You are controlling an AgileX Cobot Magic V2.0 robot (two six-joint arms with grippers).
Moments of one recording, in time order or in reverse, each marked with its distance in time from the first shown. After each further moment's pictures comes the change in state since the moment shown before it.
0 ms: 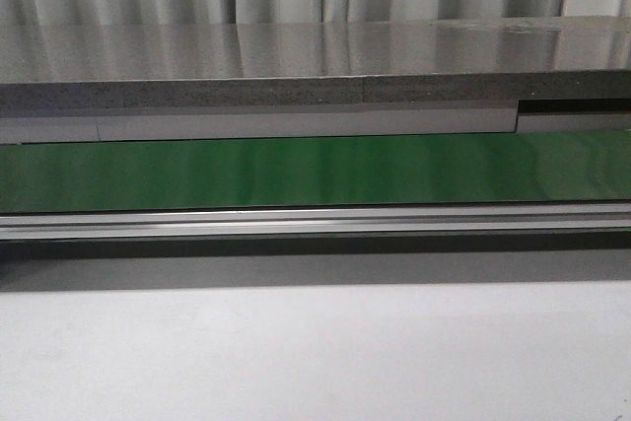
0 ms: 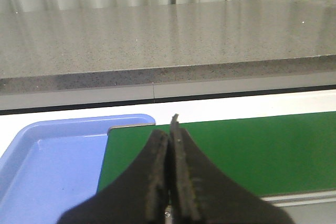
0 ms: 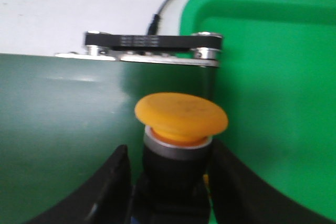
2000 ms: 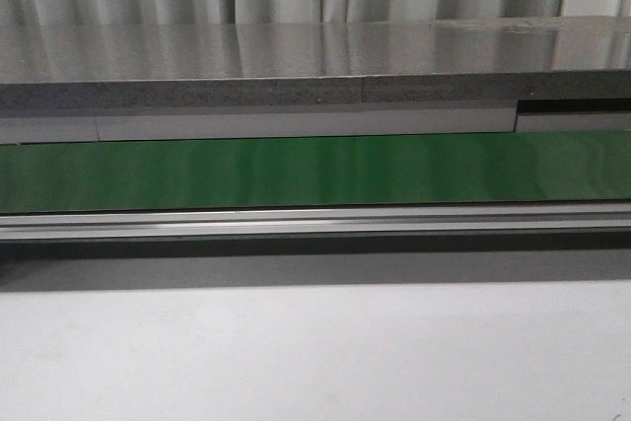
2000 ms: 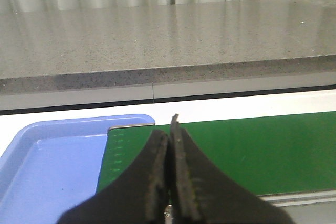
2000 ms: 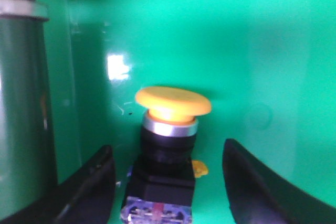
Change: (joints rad) left arm 0.000 0.000 0.000 0.000 0.000 0.000; right arm -0.180 0.281 -0.013 0.040 -0.112 -0.122
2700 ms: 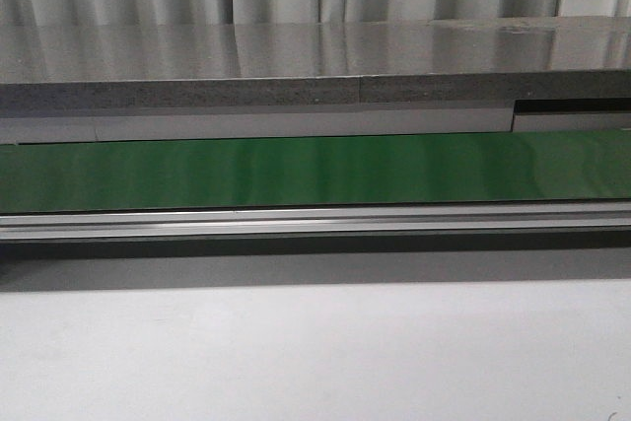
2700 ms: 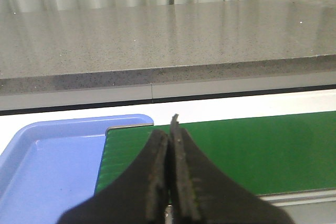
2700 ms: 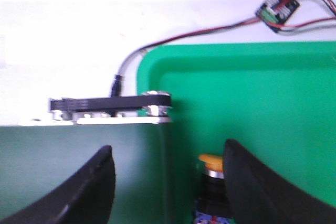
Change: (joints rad) left arm 0.000 0.000 0.000 0.000 0.000 0.000; right arm 0.103 -0.247 -0.049 0.111 -0.008 0.028
